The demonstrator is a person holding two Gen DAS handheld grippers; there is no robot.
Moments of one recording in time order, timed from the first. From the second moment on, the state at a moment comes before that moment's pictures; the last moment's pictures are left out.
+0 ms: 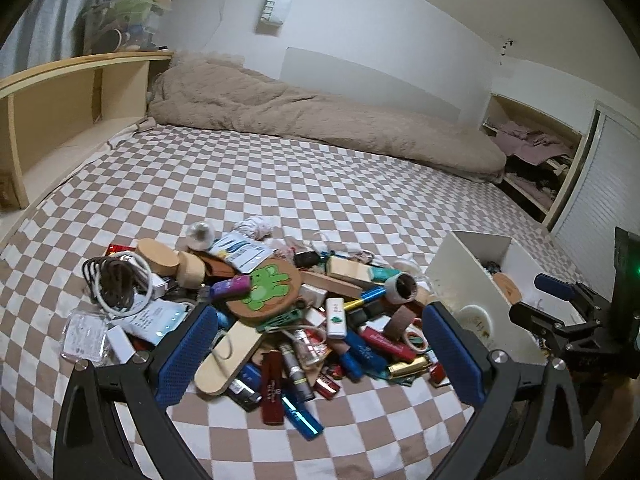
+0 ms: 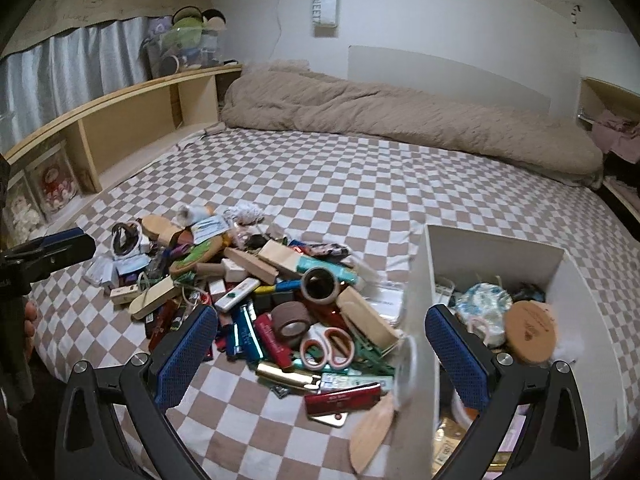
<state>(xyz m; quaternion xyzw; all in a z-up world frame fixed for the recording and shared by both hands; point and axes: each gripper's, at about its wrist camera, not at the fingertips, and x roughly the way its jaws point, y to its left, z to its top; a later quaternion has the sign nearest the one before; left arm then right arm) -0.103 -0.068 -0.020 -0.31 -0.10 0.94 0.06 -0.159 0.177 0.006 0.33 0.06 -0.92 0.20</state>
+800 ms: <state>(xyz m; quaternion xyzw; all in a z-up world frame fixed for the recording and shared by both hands) -0.142 -0.074 -0.106 -0.37 -0.11 0.92 0.07 -0.202 0.129 -0.084 0.40 0.09 -0.88 0.23</state>
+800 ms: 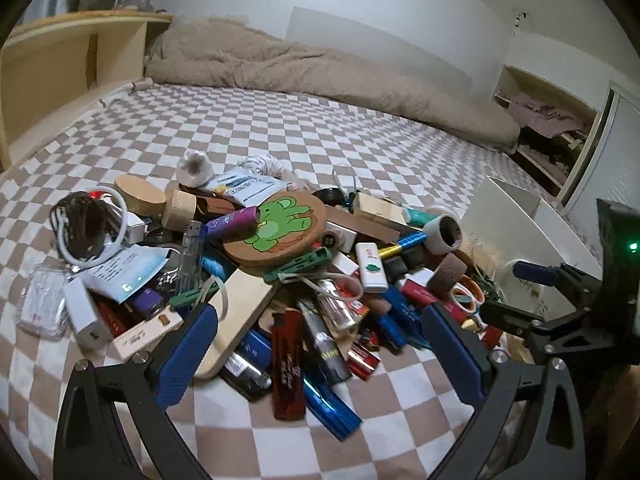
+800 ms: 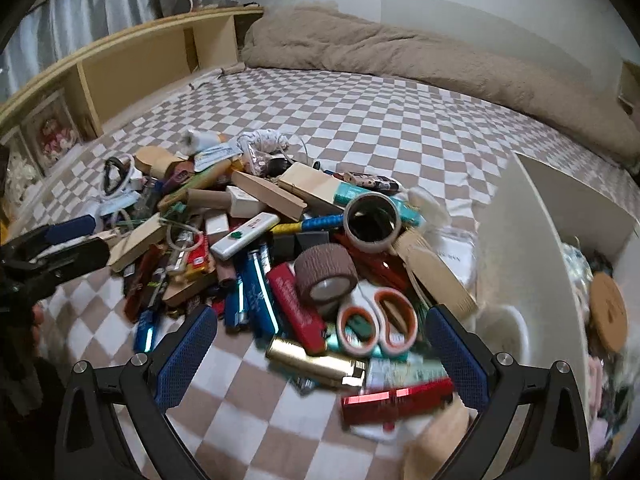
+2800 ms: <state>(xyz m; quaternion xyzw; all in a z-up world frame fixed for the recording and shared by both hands) -0.120 -0.080 -0.160 -0.50 -0.07 0.87 0.02 -0.164 0.138 -0.105 0.44 0.05 -0.80 0.40</state>
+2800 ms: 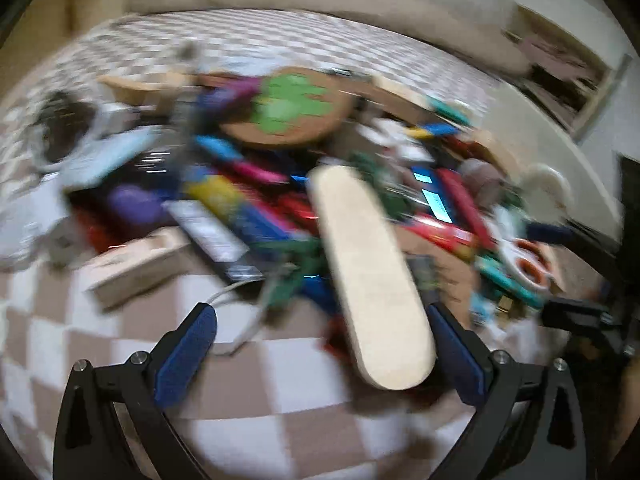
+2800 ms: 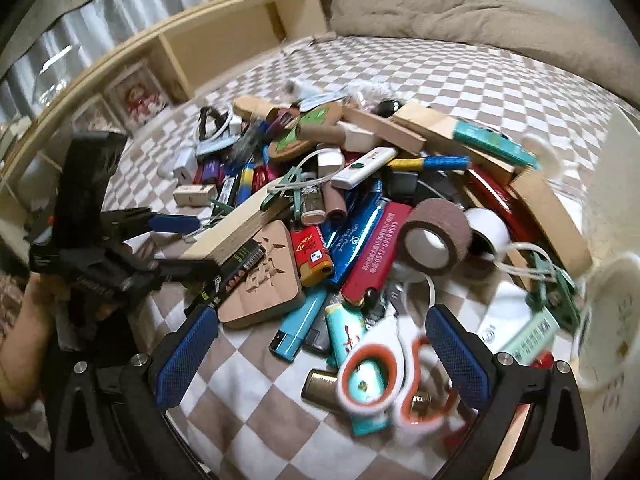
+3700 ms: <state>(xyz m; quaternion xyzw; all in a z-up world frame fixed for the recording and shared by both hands) -0.096 -0.023 -0.130 -0.42 0.01 0.90 0.11 -0.150 0.171 -0.101 0.44 -0.11 -0.81 0.37</state>
